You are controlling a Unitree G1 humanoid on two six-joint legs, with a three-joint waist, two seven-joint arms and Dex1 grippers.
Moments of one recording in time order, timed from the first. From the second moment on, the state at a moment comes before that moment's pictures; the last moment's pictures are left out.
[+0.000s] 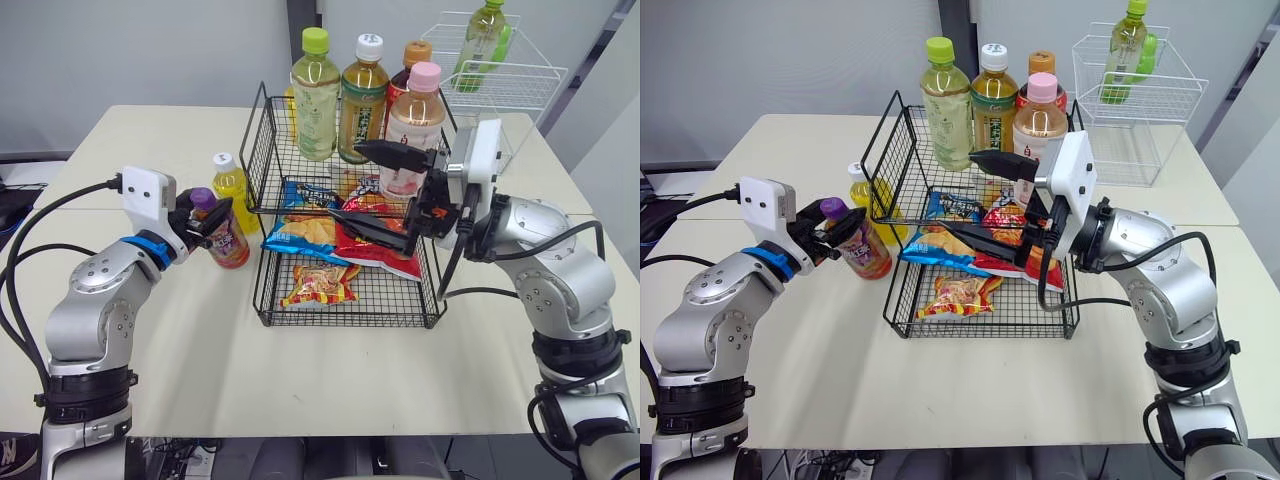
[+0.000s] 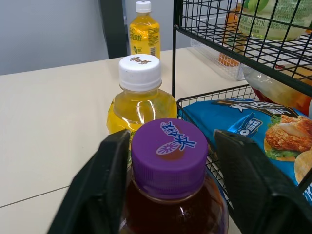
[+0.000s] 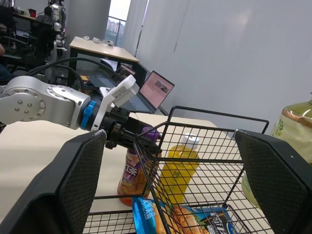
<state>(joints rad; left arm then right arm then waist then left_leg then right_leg) -0.37 0.61 0.29 -0.18 -0.46 0.58 -0.46 -0.67 -0.48 0.08 -0.43 0.56 0.48 0.76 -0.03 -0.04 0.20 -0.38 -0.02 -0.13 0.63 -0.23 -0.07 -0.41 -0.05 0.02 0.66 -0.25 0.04</state>
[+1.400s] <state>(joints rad) -1.32 0.81 0.13 0.24 -0.78 0.87 -0.98 -0.62 -0.44 0.02 -0.47 0.51 0.44 0.64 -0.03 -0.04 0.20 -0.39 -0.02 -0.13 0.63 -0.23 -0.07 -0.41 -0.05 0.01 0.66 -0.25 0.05</state>
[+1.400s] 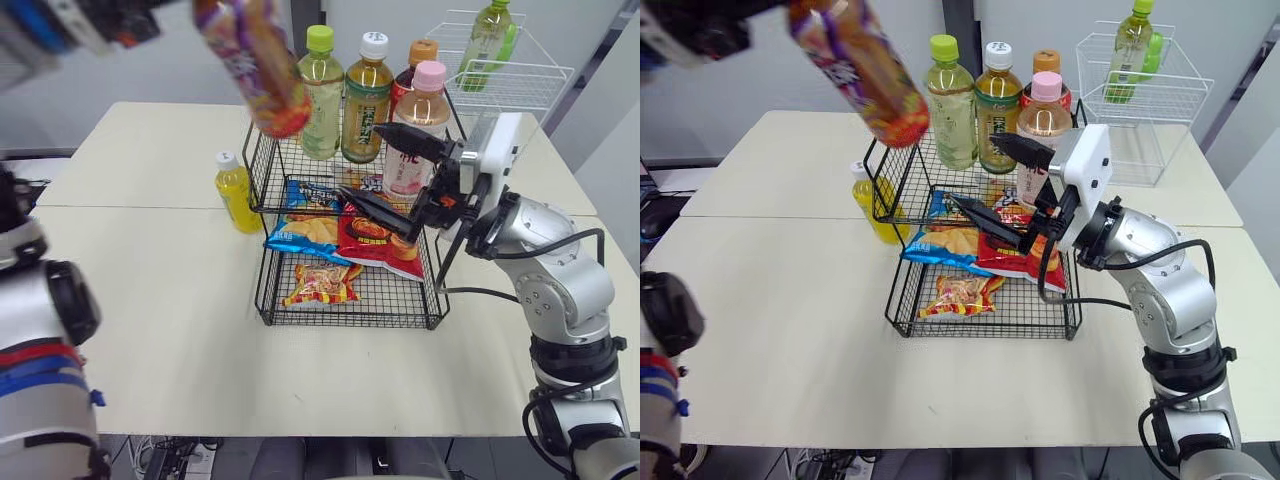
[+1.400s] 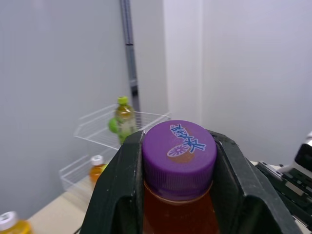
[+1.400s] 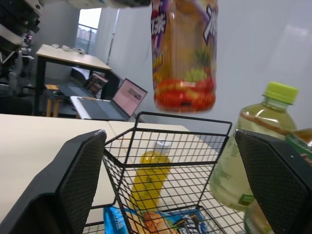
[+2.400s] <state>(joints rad) -1.31 0.53 0.02 0.38 -0.52 0.63 -1.08 -0.51 -0.51 -0.04 -0.66 0.52 0.54 0.50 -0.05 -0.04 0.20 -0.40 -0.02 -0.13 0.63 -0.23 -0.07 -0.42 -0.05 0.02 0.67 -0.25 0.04</state>
